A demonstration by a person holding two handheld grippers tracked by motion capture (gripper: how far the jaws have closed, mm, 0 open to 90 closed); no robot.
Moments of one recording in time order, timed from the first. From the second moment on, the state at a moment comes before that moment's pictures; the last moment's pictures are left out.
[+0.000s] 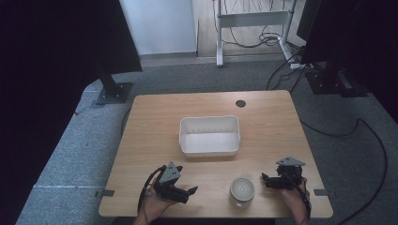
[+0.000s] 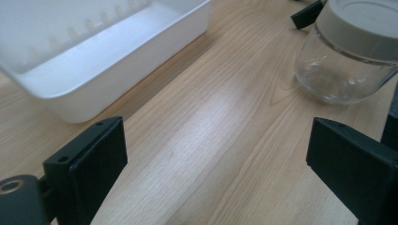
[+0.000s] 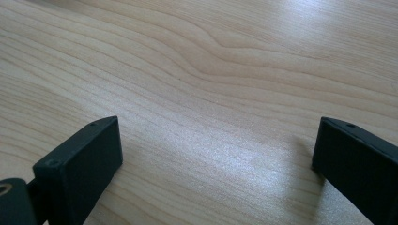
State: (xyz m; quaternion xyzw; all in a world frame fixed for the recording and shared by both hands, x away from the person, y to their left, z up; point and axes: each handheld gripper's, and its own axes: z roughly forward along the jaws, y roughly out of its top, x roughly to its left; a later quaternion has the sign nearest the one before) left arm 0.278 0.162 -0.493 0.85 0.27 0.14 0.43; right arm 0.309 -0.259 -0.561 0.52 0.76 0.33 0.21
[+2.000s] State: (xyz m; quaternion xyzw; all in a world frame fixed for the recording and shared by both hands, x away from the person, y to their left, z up) left arm 0.270 0.038 -0.508 0.88 0.14 0.06 0.44; right arm 0.309 -0.260 -0.561 0.52 0.76 0.33 0.21
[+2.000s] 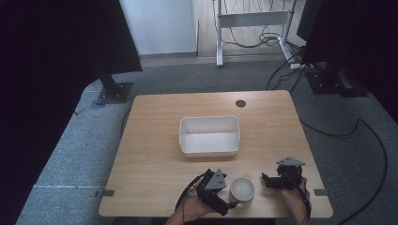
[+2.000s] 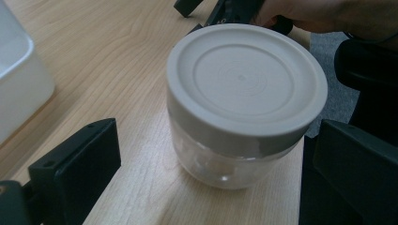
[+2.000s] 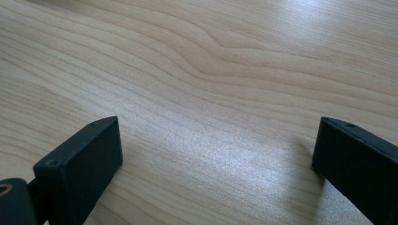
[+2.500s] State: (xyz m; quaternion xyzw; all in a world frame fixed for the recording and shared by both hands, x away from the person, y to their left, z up) left arm 0.268 0.014 -0.520 0.89 0.13 0.06 0.44; right arm 0.309 -0.260 -0.561 0.51 0.76 0.33 0.21
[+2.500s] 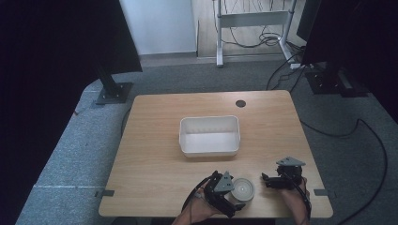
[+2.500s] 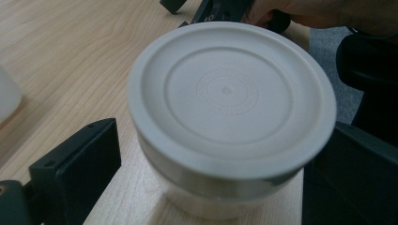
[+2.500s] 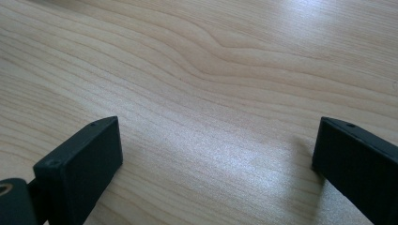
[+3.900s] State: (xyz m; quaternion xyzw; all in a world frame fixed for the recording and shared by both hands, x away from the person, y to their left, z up) left arm 0.275 0.010 -0.520 0.88 0.15 0.10 0.44; right arm 0.309 -0.260 -0.561 0.51 0.77 0.33 0.21
